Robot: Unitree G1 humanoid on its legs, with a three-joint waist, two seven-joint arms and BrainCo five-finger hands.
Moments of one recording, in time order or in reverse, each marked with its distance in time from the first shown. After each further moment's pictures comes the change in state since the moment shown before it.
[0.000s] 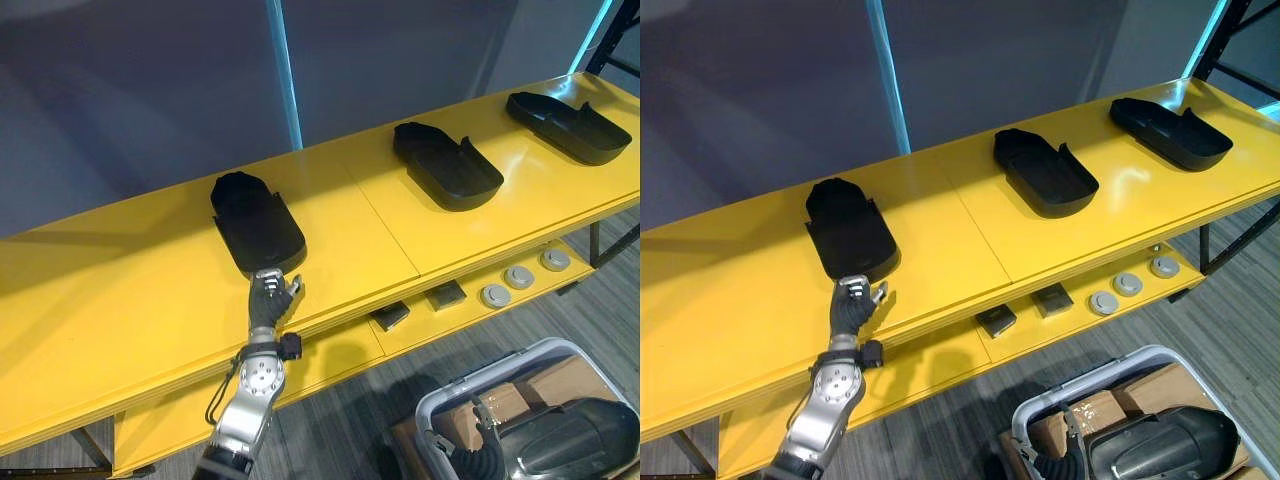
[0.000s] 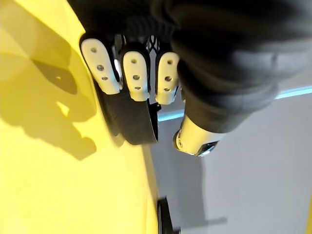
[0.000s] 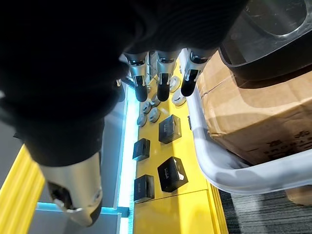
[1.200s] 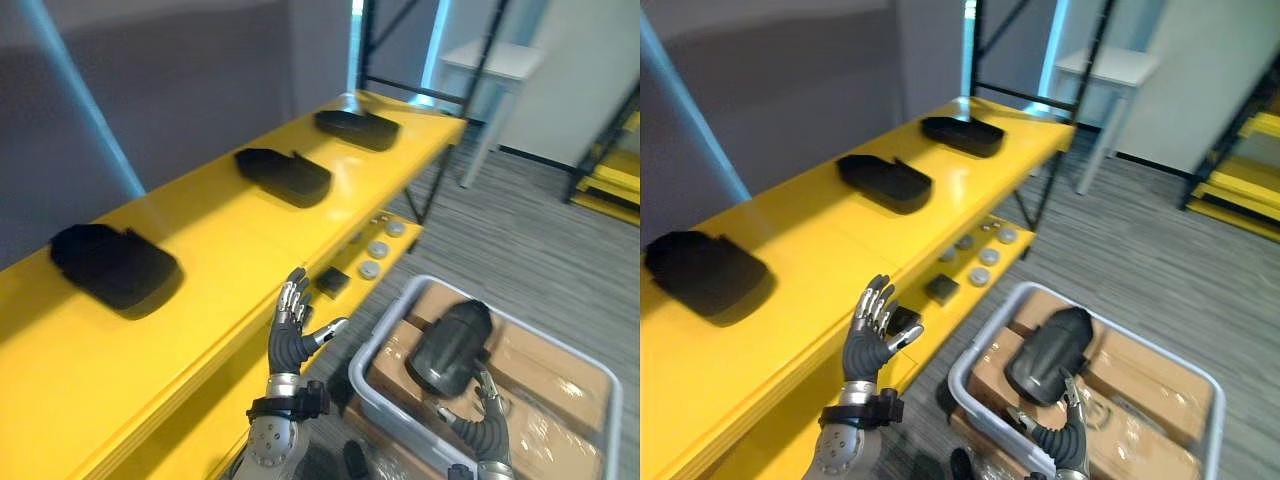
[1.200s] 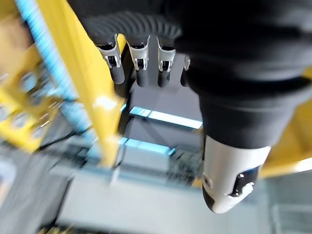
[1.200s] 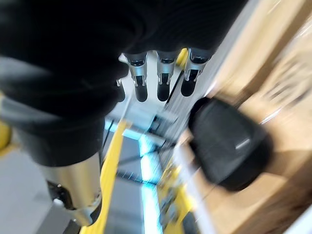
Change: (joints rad) left arm 0.425 -0.112 -0.209 -0.328 -0.113 -0.100 -0.140; right arm -0.038 0.038 -0.014 -0.123 0.000 0.011 0.027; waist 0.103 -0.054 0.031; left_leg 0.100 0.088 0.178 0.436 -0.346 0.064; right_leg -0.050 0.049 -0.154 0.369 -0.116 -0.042
